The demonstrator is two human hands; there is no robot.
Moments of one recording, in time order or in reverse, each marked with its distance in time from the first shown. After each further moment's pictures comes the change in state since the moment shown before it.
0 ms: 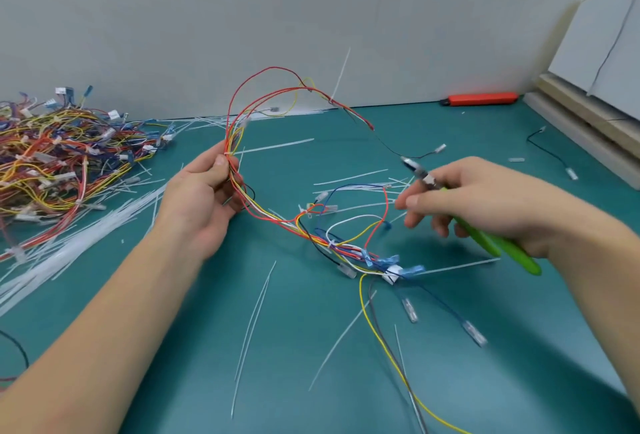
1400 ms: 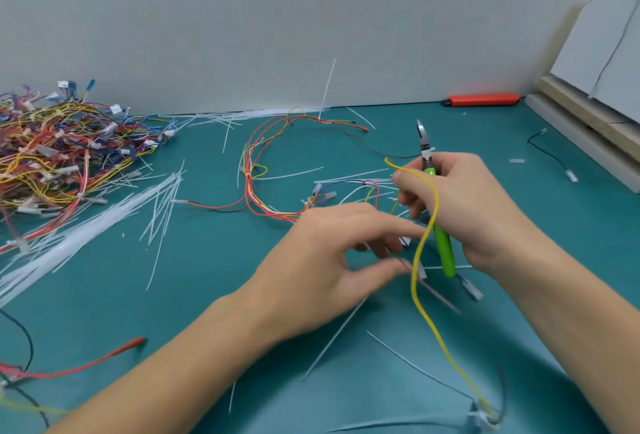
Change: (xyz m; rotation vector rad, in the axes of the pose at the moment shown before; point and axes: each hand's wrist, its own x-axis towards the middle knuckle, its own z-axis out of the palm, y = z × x) left_hand -0.108 -0.024 0.069 0.798 -0.781 0.812; right_hand 0.010 -0.009 0.041 0.324 0.408 -0.098
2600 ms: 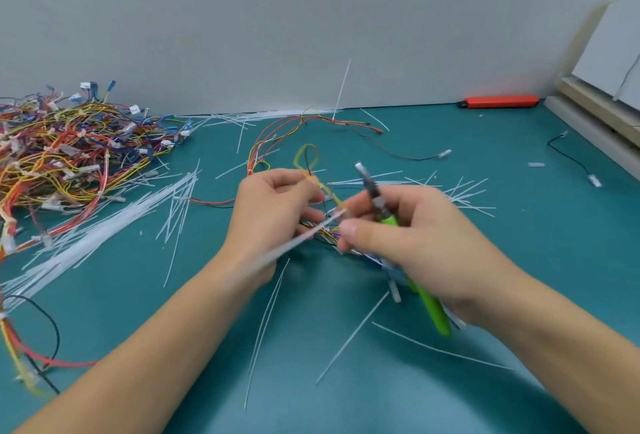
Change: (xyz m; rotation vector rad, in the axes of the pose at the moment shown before) left_hand 0.008 -0.049 -0.031 -0.445 0.564 -0.855; right_hand -0.048 -0.019 0.033 0.196 -0.421 -0.101
